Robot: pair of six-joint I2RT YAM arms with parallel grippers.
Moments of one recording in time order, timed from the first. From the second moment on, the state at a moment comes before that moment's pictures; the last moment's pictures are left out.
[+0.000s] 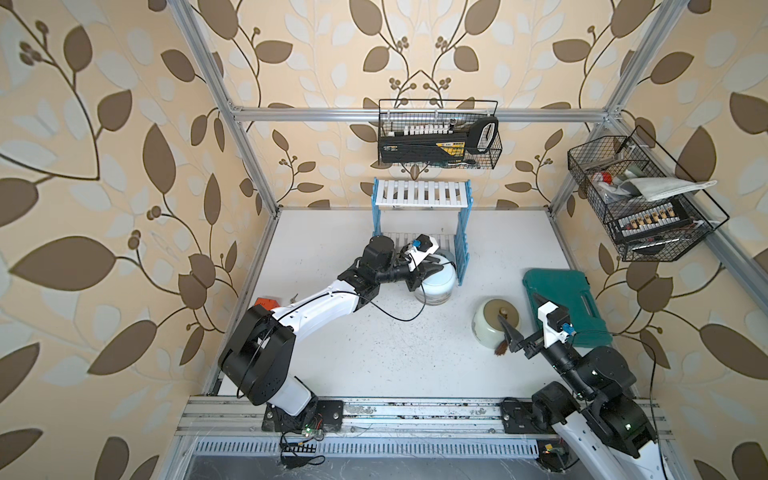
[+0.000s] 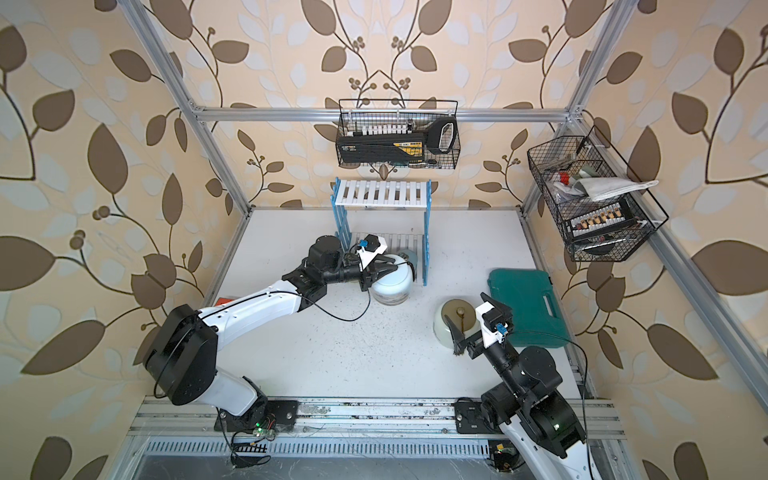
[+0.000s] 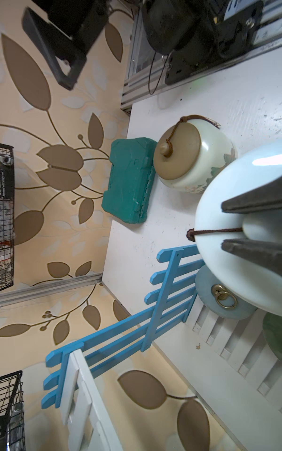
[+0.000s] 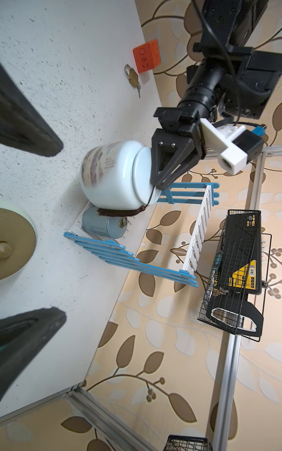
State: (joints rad) left arm -0.69 1.54 0.97 0.30 0.58 0.18; right arm 0.44 0.02 0.45 -0.45 0.02 -0.13
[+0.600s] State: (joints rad) left arm -0.82 1.68 0.89 0.44 0.45 0.18; right arm 0.44 0.02 0.45 -0.45 0.03 -0.13
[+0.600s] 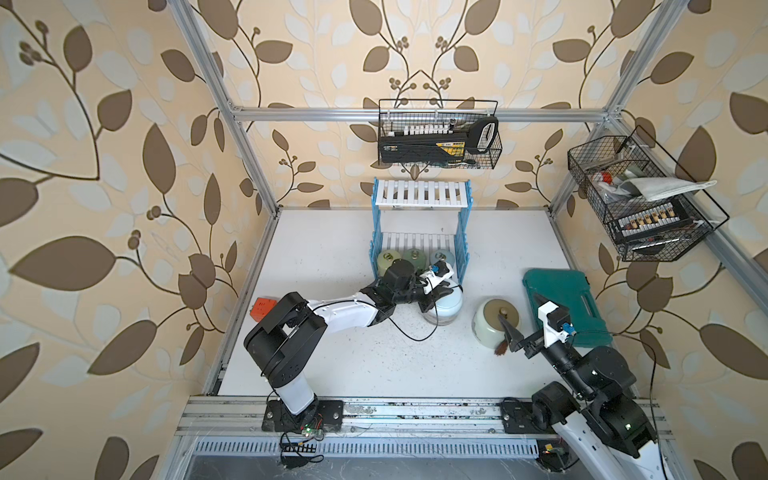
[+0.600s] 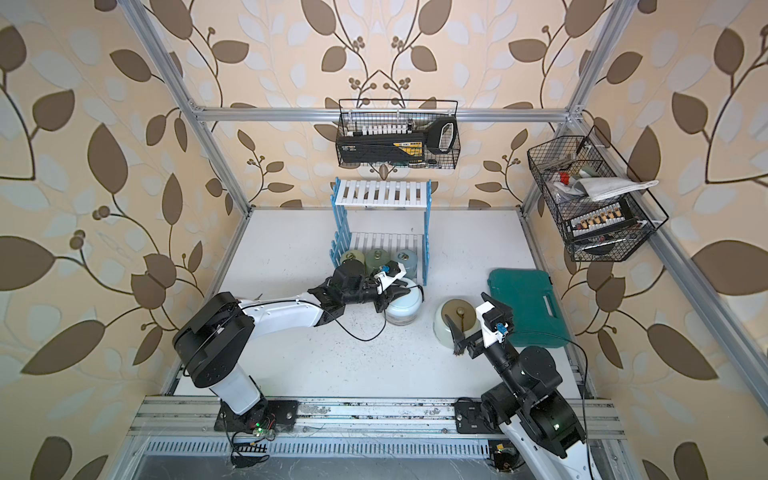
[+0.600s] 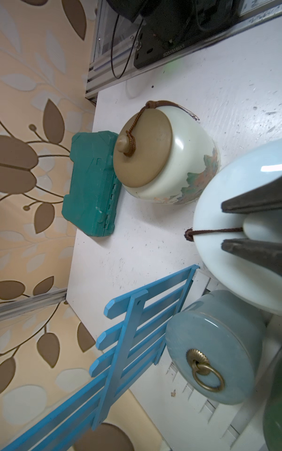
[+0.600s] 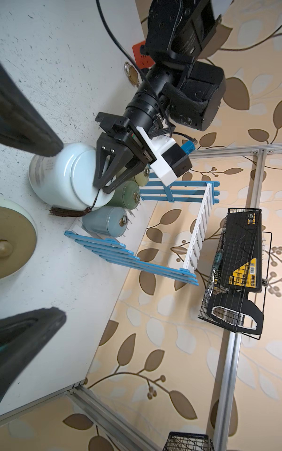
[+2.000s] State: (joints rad) left arm -0.93 1.67 0.79 0.59 0.40 0.19; right arm 0.44 0.02 0.45 -0.45 0.03 -0.14
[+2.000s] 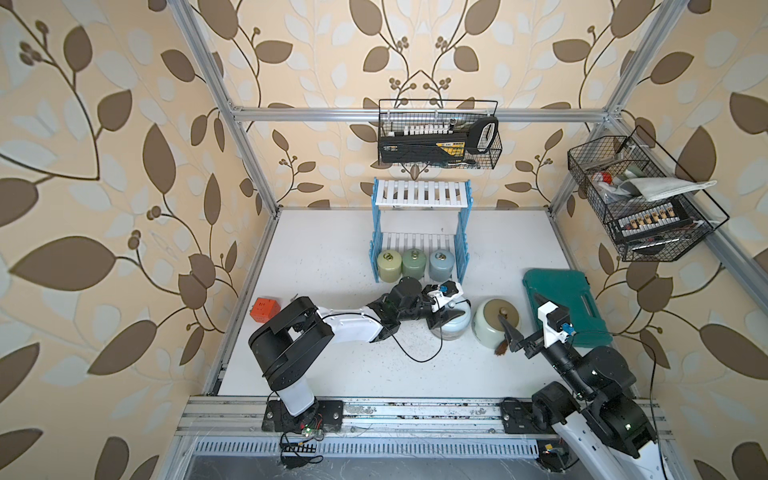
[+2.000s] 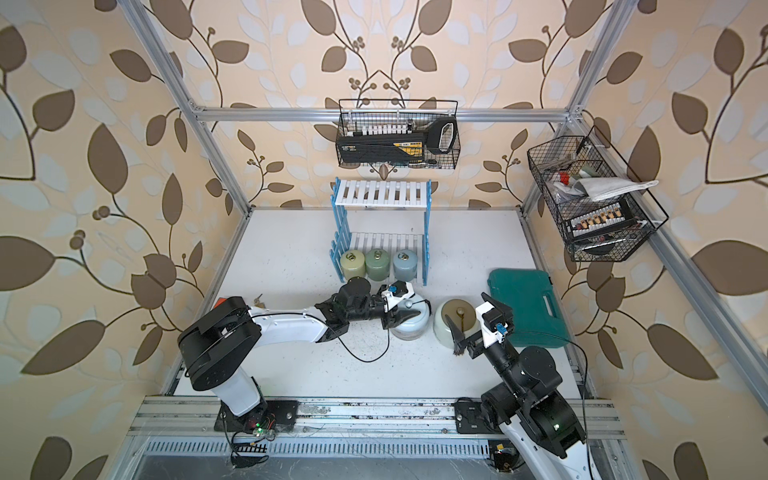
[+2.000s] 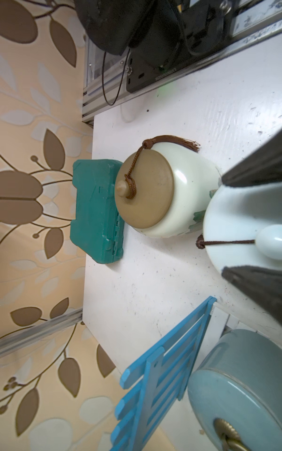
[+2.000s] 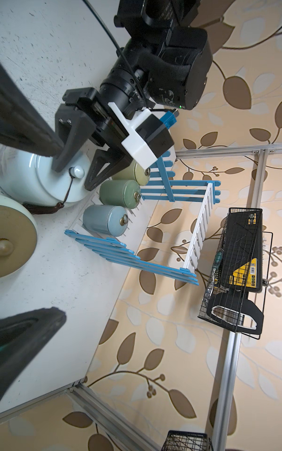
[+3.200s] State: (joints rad) left arm -0.75 1.20 0.53 0.45 0.50 0.21; right arm 0.40 0.03 0.45 -0.46 0.07 -0.12
